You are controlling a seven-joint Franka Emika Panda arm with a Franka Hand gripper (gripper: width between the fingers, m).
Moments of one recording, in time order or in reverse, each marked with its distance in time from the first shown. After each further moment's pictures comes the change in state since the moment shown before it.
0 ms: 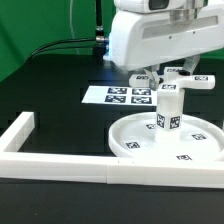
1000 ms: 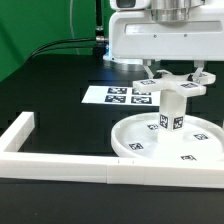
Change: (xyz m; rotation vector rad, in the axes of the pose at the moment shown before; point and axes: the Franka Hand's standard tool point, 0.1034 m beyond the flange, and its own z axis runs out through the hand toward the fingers) arm 0.002 -0.006 0.001 0.083 0.046 1.074
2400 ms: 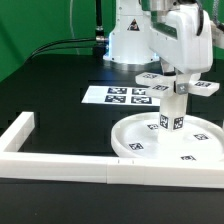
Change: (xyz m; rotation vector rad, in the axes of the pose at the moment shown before) arm 0.001 -0.001 0.002 0.023 -0.002 0.812
